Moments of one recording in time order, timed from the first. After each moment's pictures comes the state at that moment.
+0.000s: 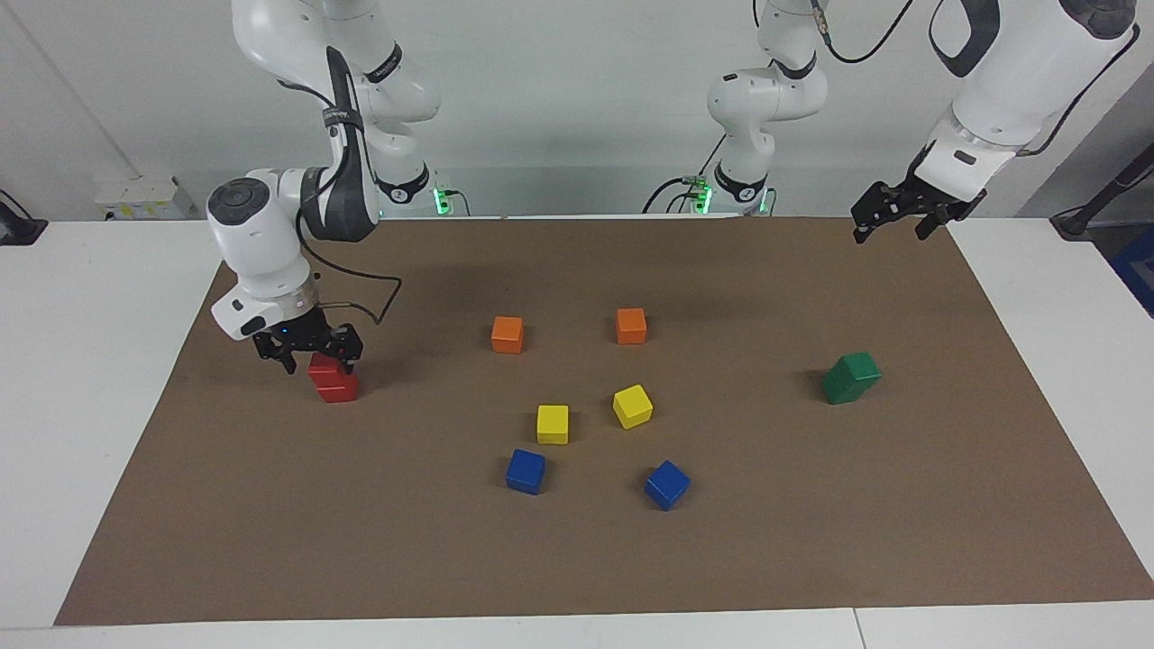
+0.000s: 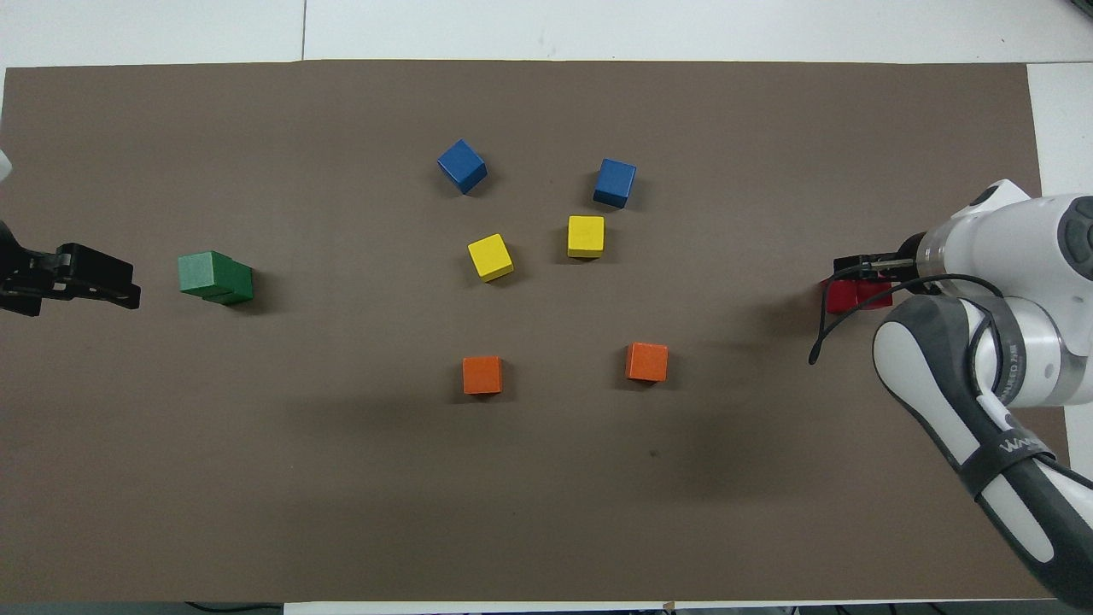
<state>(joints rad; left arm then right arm) 0.06 -0.01 -0.11 -1.59 -0.01 1.46 -0.03 -0.08 0.09 0.03 -2.12 -0.06 2.33 0.02</state>
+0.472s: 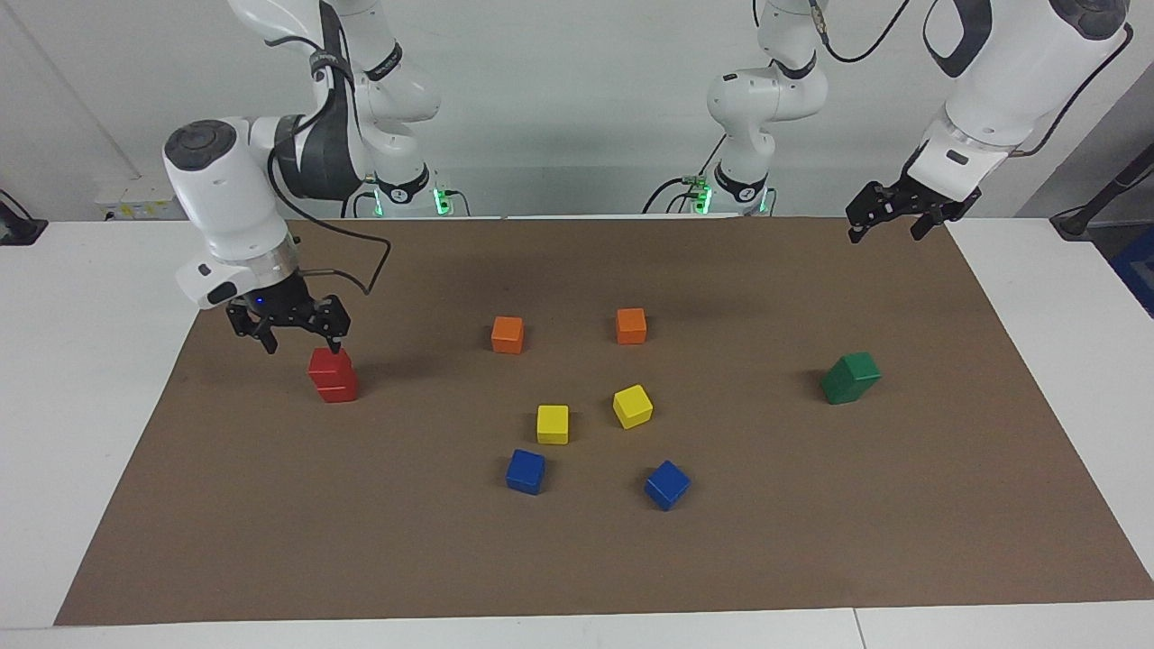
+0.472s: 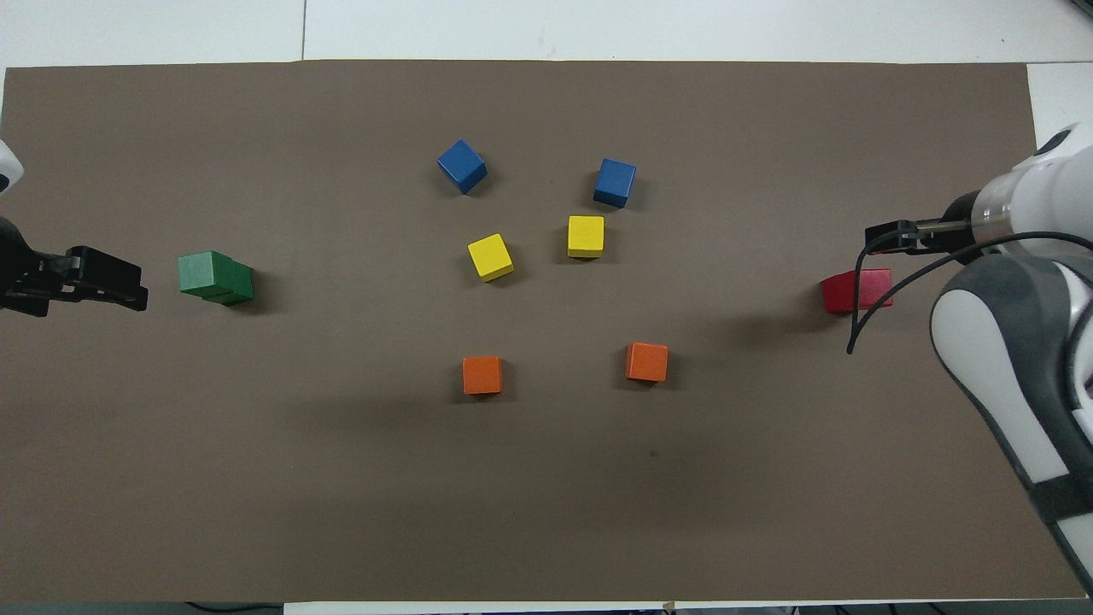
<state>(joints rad) 0.04 -0.01 -0.11 -1.59 -0.01 1.46 -0.03 -0.07 0.01 0.05 -1.92 -0.04 2.02 0.02</state>
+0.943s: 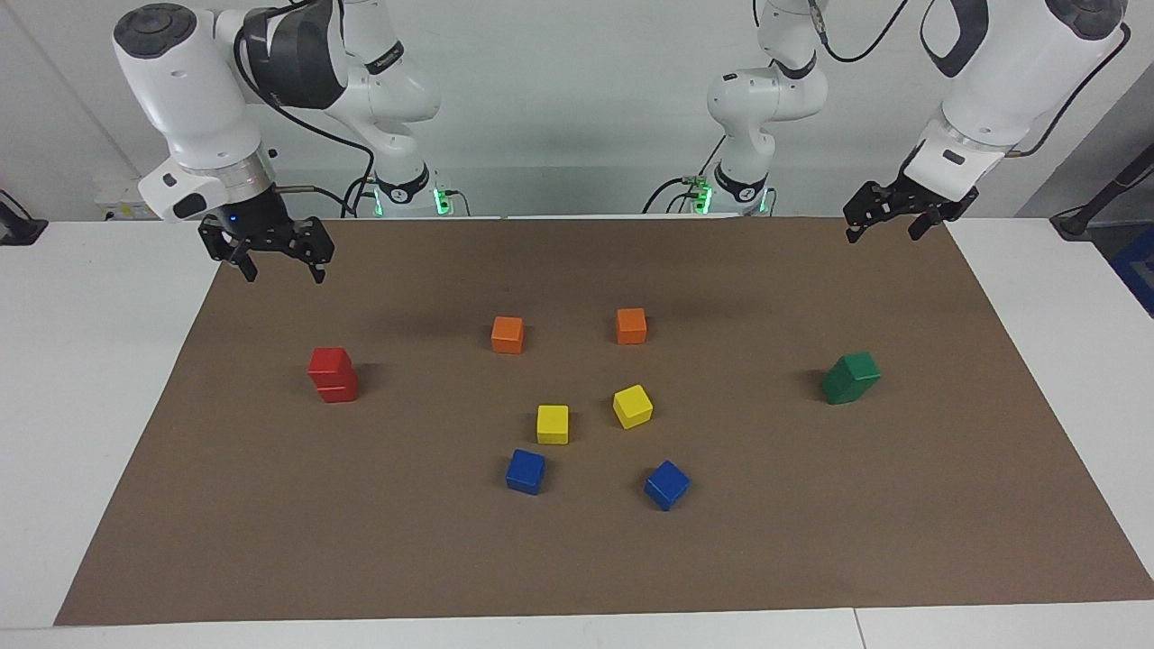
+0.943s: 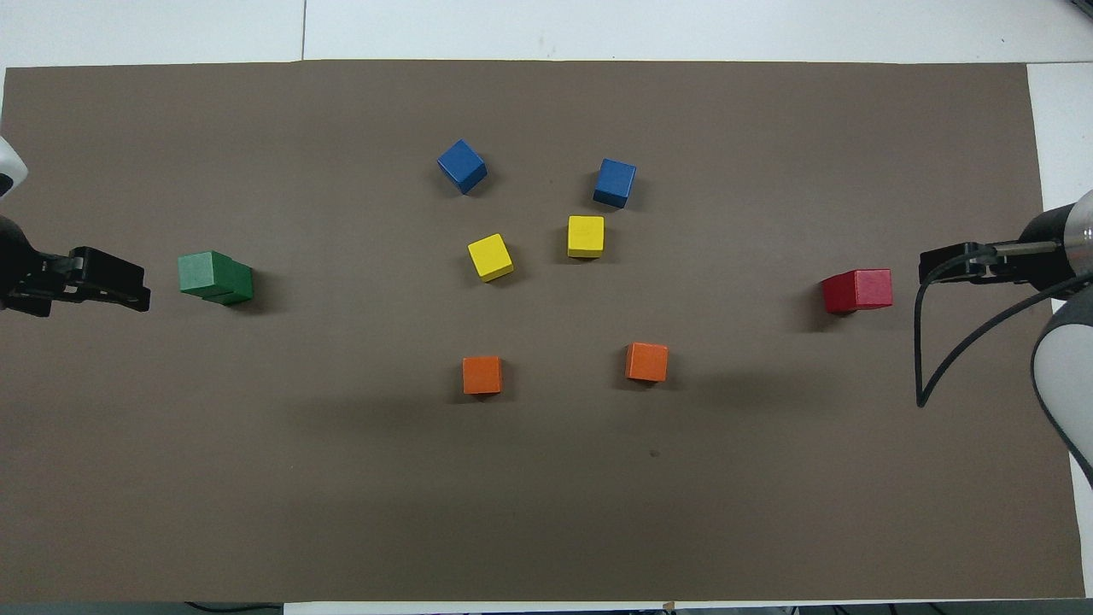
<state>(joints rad) 0.04 -0.01 -0.11 -1.59 -0.01 1.46 -0.03 -0.07 -0.10 0.05 -1.84 -0.04 1.79 0.02</state>
